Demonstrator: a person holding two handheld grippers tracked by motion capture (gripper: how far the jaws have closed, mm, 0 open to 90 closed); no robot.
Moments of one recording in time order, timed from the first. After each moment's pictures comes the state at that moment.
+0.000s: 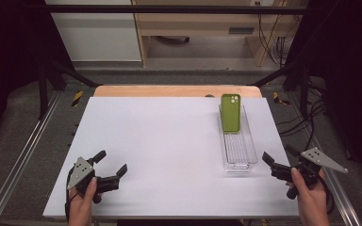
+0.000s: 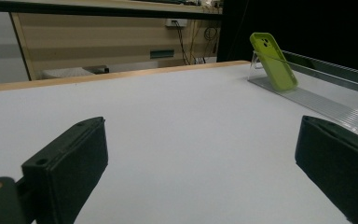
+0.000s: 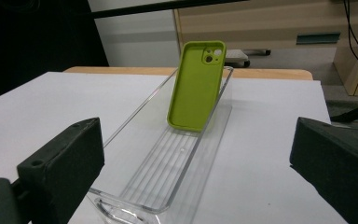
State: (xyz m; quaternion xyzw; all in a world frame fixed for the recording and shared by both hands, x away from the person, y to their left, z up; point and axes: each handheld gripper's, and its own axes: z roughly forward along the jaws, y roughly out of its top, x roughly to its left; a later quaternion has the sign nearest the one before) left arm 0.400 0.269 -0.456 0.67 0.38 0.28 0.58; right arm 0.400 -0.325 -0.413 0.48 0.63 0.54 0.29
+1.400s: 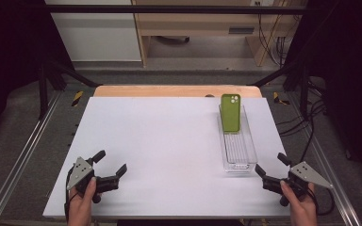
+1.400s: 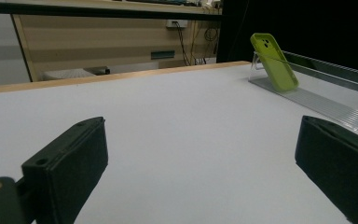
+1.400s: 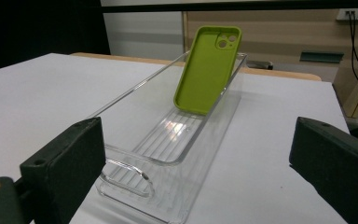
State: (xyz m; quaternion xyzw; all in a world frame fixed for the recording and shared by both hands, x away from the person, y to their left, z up) left arm 0.400 0.271 -0.456 0.67 0.38 0.28 0.58; right arm 0.387 -0.312 -0.457 0.43 0.64 0.54 0.32
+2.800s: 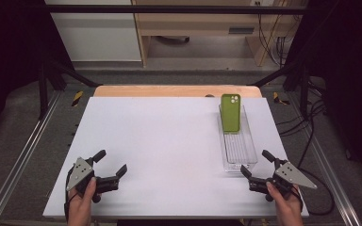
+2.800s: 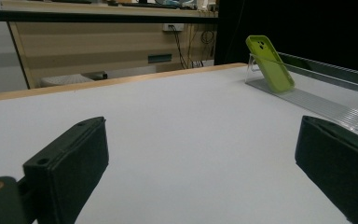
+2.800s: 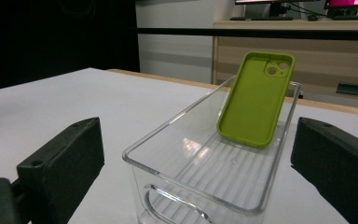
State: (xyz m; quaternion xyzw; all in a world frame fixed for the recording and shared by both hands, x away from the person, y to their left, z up) left arm 0.399 0.271 -0.455 0.67 0.36 0.29 0.58; right arm 0.395 -0.277 -0.463 0.37 0.64 0.59 0.32
